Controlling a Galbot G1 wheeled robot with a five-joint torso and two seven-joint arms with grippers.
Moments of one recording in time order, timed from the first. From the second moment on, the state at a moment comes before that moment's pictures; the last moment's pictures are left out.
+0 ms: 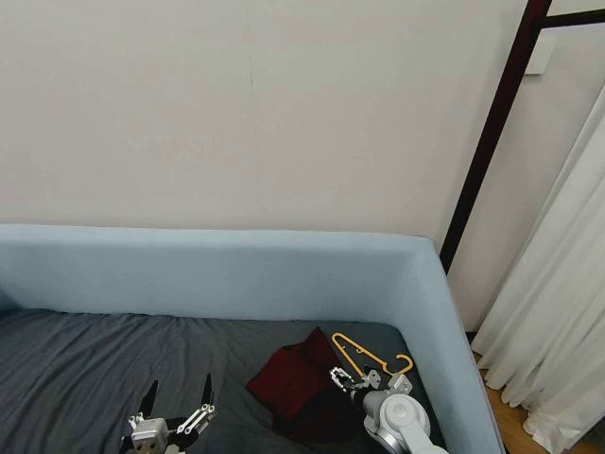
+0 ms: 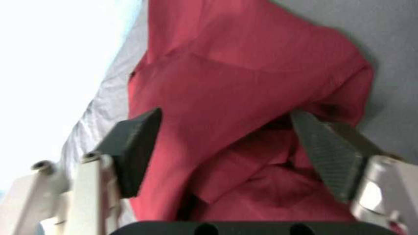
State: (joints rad) left arm 1.81 -1.49 -0.55 -2.13 -0.18 -0.31 -0.11; right arm -0.99 1.37 0.20 1.44 1.40 -0.40 0.52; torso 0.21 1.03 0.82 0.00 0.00
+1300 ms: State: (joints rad) left arm 1.81 -1.47 -0.57 -2.14 -0.20 -0.33 -0.14; right arm -0.69 1.03 -0.07 1.76 1.27 0.07 0.08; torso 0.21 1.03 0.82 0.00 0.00
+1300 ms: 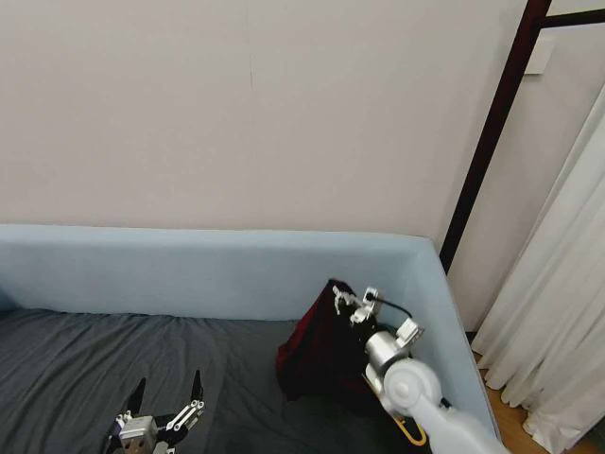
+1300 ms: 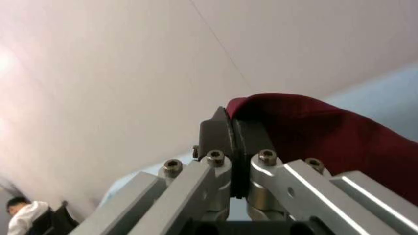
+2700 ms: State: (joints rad) left arm 1.77 -1.46 -0.56 -2.06 -0.20 -0.32 -0.14; right arm -0.80 1.14 -0.24 1.53 0.99 0.19 -0.14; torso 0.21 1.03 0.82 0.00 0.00
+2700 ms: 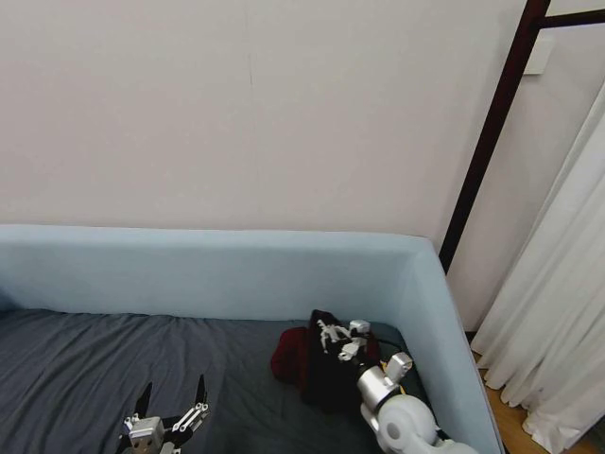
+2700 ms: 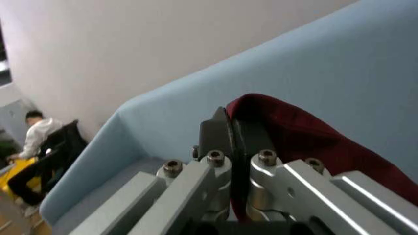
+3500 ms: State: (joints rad) left arm 1.78 -1.49 -0.58 -2.06 -0.19 -0.34 -0.14; right arm -0.61 1.35 -0.49 1.18 0.87 0.20 -0.22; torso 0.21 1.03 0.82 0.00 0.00
